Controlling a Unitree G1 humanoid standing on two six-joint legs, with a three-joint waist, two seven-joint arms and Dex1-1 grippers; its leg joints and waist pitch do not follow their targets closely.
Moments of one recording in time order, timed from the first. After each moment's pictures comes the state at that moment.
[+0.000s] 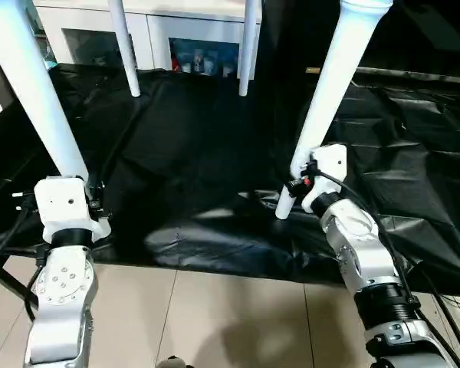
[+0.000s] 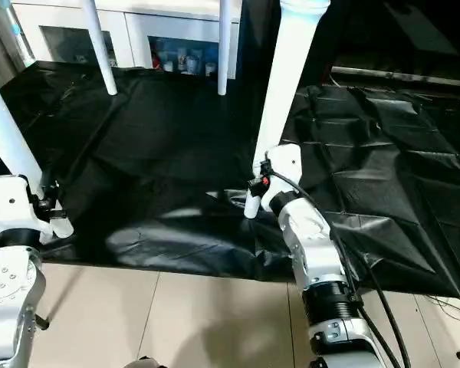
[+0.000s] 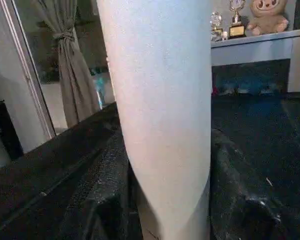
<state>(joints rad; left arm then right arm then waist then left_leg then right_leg) -0.03 0.19 0.18 -0.17 0.06 0.06 0.09 -0.47 -0.11 0.00 0.45 0.16 -0.07 0.37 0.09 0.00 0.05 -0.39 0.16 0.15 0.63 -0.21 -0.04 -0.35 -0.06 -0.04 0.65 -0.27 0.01</state>
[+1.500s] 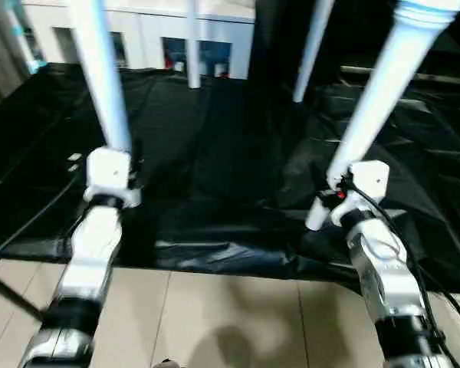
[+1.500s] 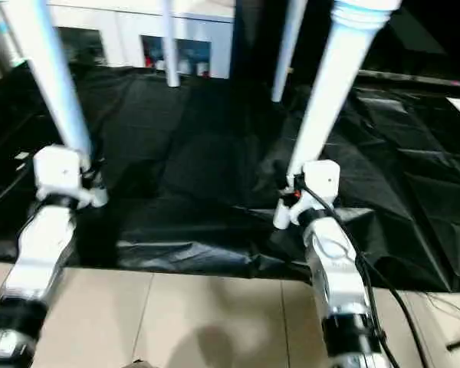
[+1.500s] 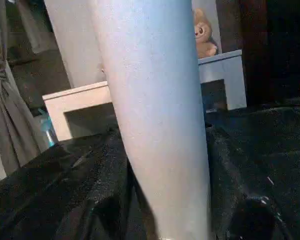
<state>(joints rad) -0.34 0.31 0.05 0.43 0.04 -0.35 0.06 -0.32 -0.15 -0.06 0.28 0.17 -0.04 0.27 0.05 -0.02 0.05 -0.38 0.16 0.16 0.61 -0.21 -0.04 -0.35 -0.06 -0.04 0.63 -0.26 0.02</state>
